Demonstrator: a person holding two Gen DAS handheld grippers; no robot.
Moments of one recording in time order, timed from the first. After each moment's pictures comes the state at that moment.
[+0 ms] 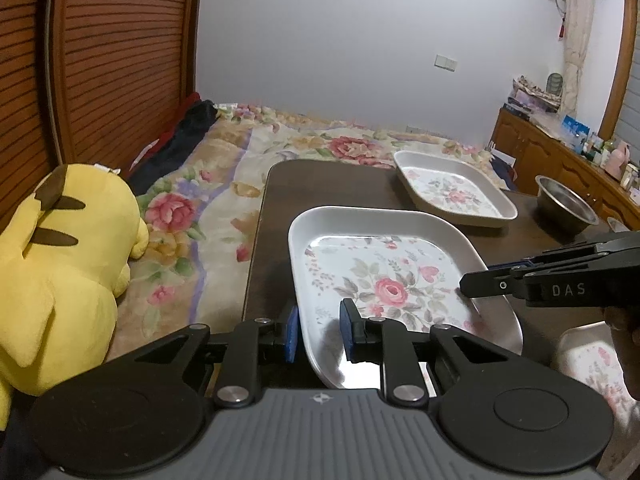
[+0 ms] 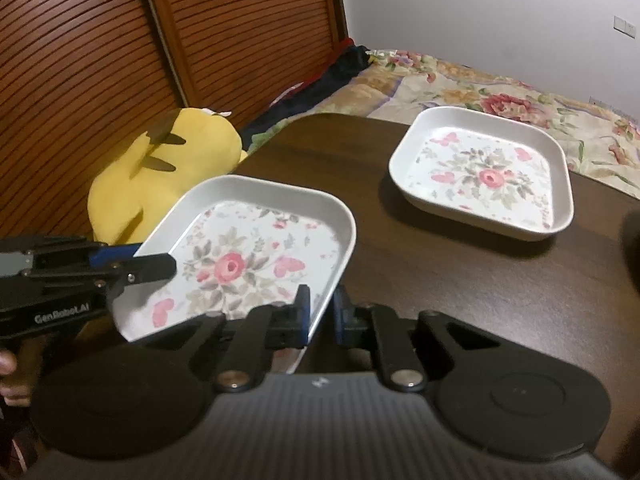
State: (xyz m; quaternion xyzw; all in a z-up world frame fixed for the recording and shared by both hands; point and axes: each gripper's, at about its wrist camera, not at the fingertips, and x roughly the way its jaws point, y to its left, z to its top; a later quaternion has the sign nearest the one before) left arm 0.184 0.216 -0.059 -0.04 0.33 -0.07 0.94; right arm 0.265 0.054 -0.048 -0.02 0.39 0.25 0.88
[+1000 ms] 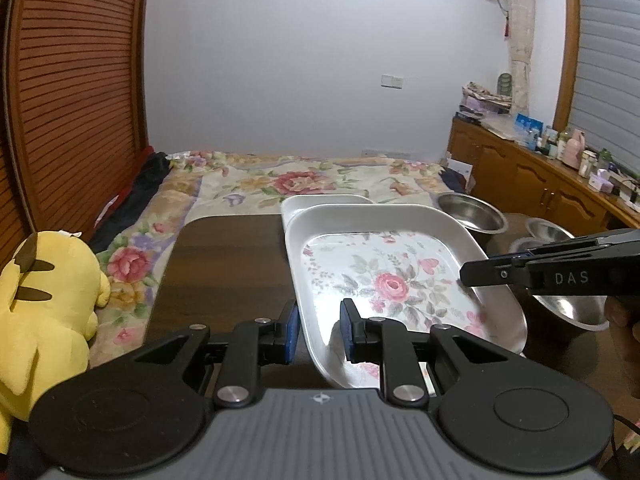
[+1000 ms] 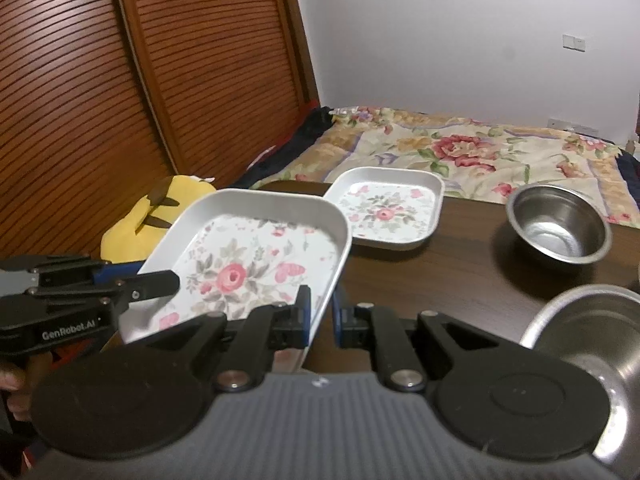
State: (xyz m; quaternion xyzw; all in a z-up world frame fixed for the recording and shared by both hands) left arm 0.129 0.121 -0.002 0.00 0.28 -0.11 0.95; right arm 0.199 -0.051 0.004 0.03 0.32 0.22 0.92
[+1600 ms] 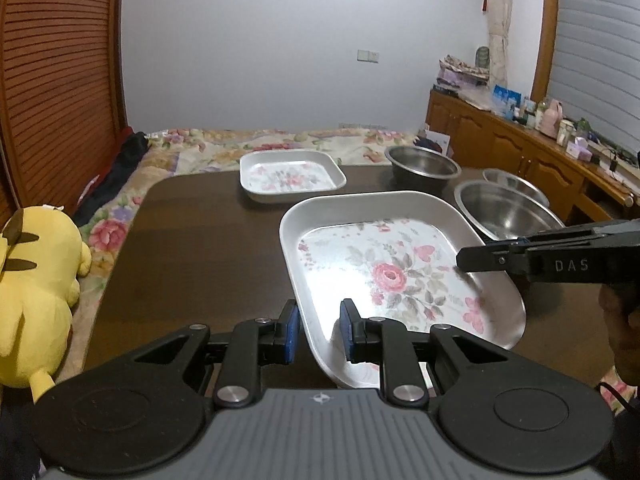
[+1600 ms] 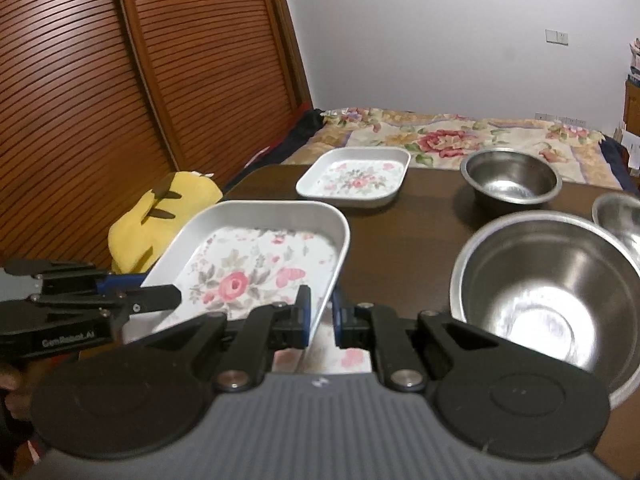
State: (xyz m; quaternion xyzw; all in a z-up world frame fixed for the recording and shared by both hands) left arm 0.080 0.091 -0.025 0.01 0.31 -0.14 0.94; right arm 0.145 -0.091 -0.013 0.05 0.32 0.22 0.92
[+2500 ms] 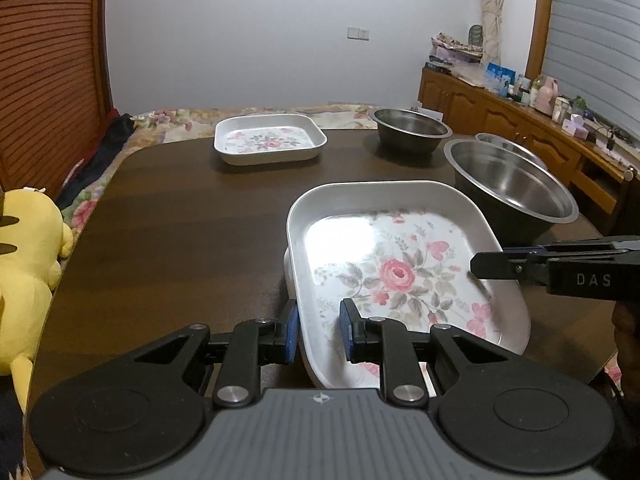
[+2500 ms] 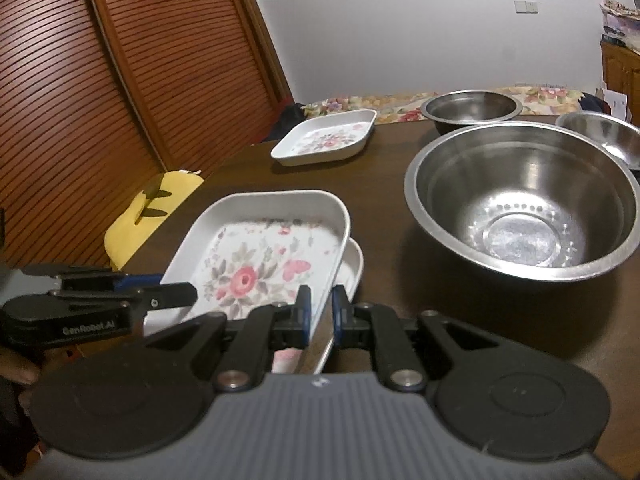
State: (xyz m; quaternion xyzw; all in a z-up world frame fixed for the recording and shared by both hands) left arm 0.086 0.070 -0.058 0.03 0.34 -0.14 0.93; right arm 0.116 -0.119 -0.052 0.09 0.32 0.20 0.92
